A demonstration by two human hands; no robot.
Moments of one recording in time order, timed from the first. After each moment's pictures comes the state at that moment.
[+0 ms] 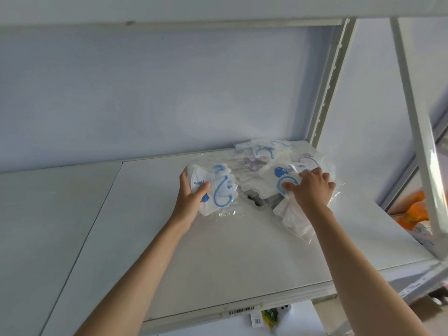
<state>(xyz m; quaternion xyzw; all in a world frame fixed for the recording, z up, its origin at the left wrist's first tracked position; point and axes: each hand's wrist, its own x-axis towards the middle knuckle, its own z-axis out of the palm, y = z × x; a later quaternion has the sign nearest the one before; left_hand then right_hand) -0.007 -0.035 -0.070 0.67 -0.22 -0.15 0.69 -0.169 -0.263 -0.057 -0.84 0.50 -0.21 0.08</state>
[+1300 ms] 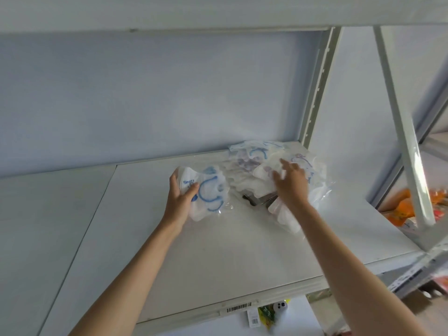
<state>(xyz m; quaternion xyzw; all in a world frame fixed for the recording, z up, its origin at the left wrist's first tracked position) -0.007 -0.027 -0.068 0.65 -0.22 -0.12 0.71 -0.154 -0.236 -0.047 -0.82 0.41 -0.30 0.25</state>
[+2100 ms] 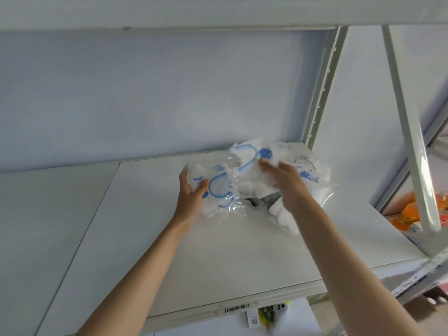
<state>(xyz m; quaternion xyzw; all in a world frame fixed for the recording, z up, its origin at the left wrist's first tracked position) -0.022 -0.044 -0.062 0.65 -0.20 -0.13 0.72 -0.166 -0.189 0.010 -0.62 0.30 -0.29 0.66</state>
